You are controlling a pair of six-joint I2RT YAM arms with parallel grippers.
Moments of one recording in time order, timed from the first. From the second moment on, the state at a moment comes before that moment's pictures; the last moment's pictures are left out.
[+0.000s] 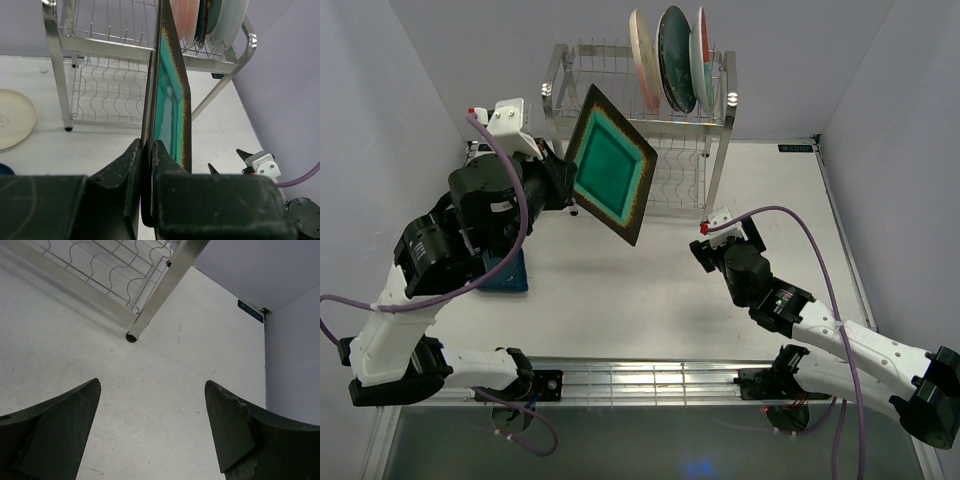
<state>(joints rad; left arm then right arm) -1.00 1.20 1.95 -0.94 -0.71 -0.45 0.89 0.89 0.59 0.01 0.70 -0.27</state>
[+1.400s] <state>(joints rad) -1.00 1.45 2.20 -0.41 -1.00 0.10 0.89 0.89 0.59 0.01 0.70 -0.27</state>
